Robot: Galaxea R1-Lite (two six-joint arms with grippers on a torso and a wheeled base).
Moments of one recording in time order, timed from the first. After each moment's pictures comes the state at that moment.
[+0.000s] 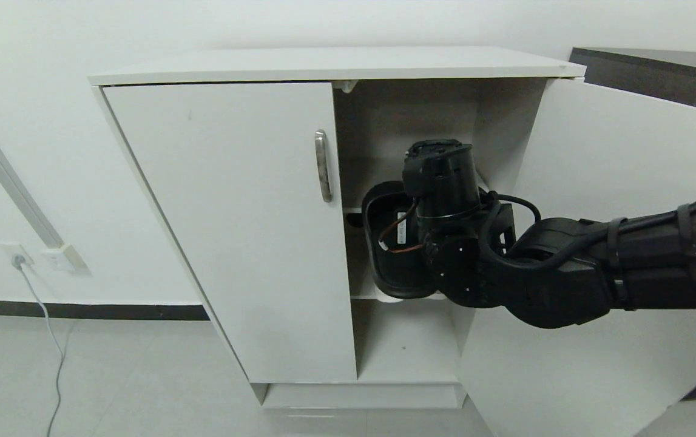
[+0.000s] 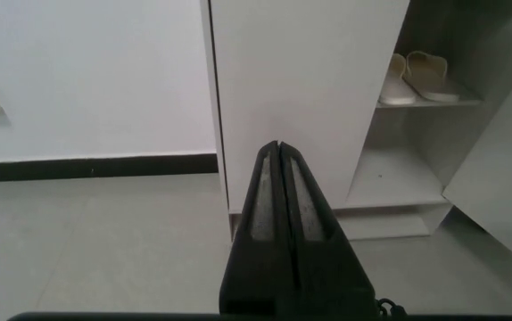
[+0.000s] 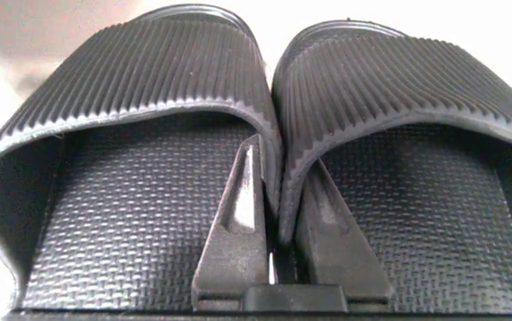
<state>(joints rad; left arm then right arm) 0.00 0.00 0.00 0.00 -0.03 0.01 0.86 2.00 -1.49 -0.25 -0.84 0.21</state>
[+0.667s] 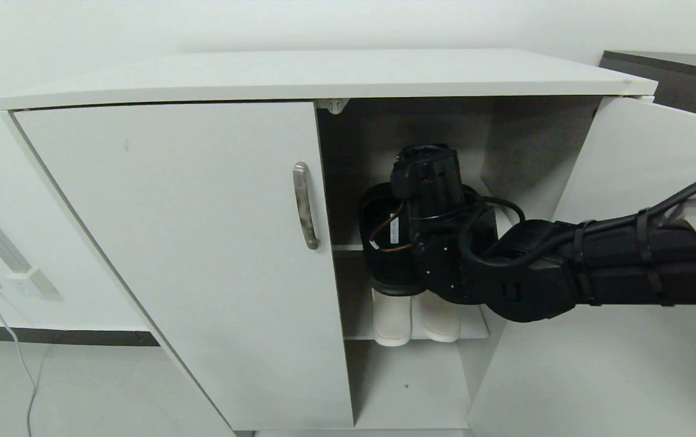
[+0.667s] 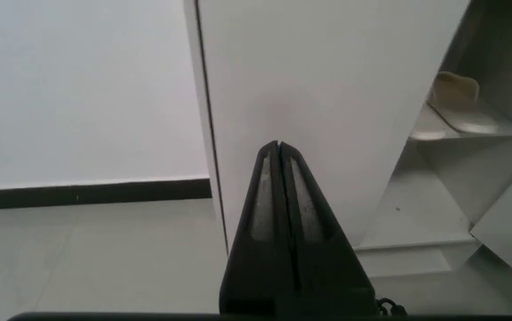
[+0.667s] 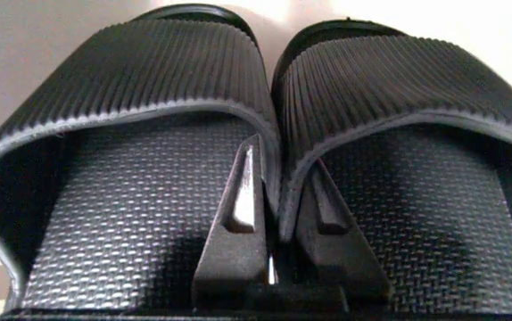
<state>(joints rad) 0.00 0.00 0.00 0.00 -0.03 0.01 0.85 2.05 -1.54 -0.26 -0.84 0.20</state>
